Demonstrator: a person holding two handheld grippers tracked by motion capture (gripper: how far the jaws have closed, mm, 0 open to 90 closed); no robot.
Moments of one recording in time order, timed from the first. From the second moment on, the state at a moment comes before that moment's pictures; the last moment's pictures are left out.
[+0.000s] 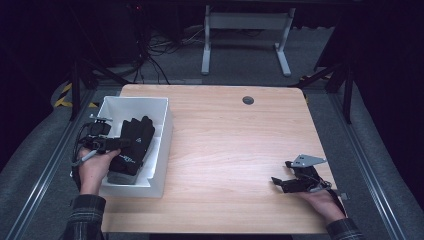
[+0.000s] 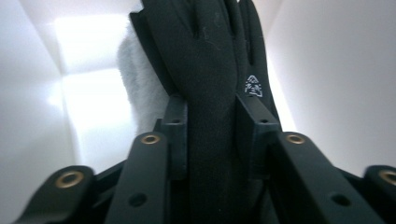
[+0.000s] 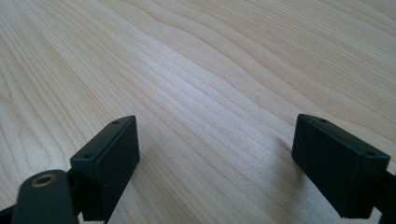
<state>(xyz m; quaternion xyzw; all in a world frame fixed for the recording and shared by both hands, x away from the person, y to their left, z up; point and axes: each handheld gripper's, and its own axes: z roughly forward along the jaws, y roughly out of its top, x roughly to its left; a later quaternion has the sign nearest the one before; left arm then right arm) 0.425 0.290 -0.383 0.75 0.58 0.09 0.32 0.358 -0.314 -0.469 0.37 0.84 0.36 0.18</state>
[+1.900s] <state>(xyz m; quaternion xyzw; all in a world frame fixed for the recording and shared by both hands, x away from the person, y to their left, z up) 0.412 0.196 -0.310 0.80 0.44 0.15 0.37 0.358 -0.314 -0.469 0.37 0.84 0.36 0.17</state>
